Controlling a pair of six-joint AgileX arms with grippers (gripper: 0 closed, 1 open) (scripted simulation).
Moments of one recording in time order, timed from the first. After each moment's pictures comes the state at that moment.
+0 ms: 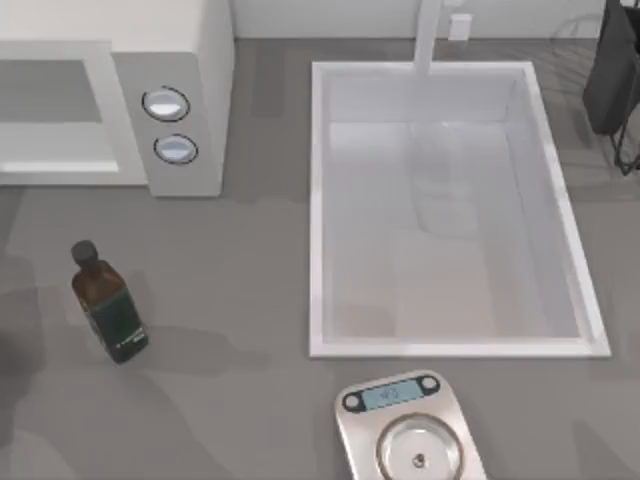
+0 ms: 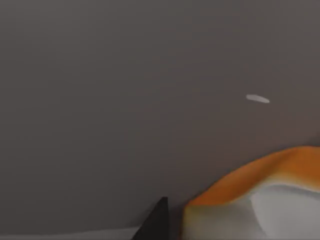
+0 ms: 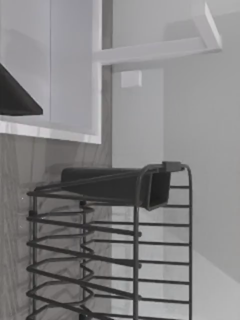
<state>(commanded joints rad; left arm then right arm) 0.41 1.91 1.01 -0.67 0.00 1.34 0.00 0.00 0.00 0.00 0.00 0.00</state>
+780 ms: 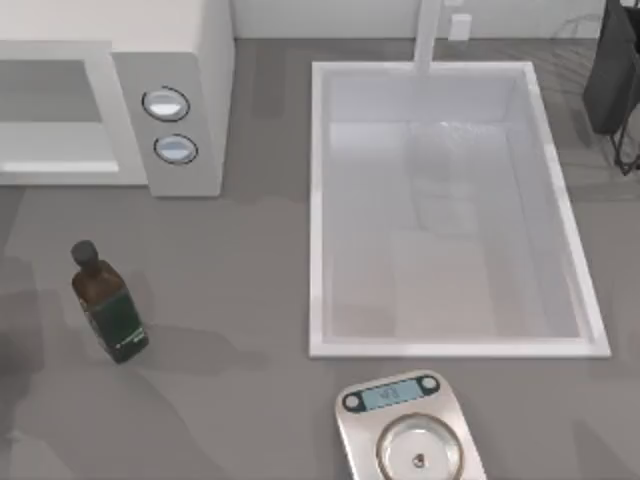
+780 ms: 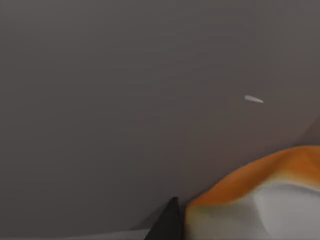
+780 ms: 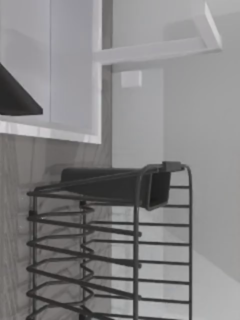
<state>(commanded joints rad) 0.41 1.92 1.00 -0.65 0.00 1.35 0.00 0.00 0.00 0.00 0.00 0.00</state>
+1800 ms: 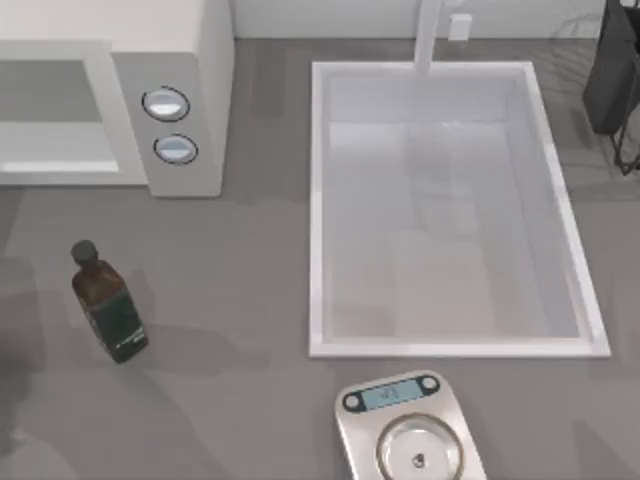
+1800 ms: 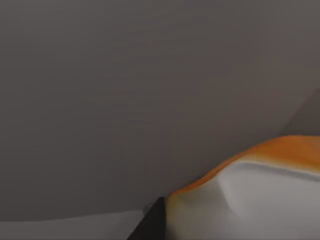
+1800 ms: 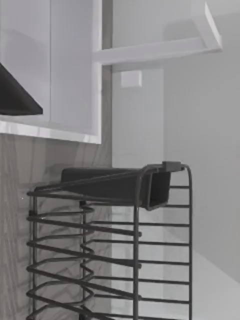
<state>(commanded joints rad) 0.38 1.84 1.05 -0.77 0.01 1.32 0.00 0.00 0.00 0.00 0.00 0.00</state>
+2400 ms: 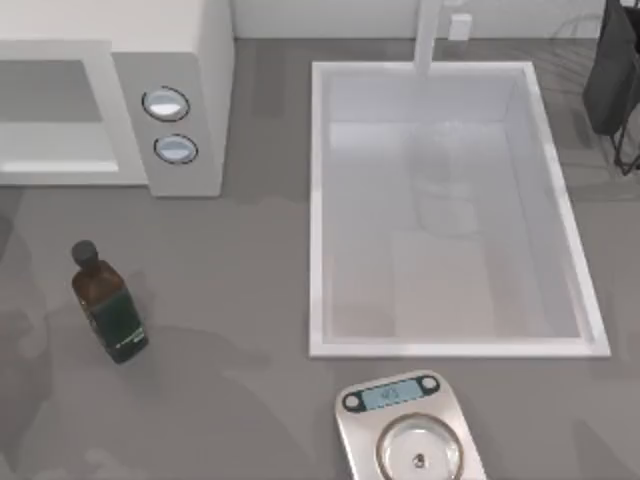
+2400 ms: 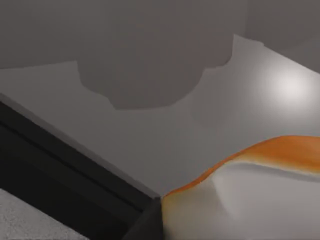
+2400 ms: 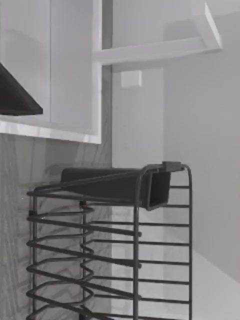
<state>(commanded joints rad) 0.38 1.71 1.26 -1.12 0.01 1.31 0.00 0.00 0.00 0.00 0.00 0.00</state>
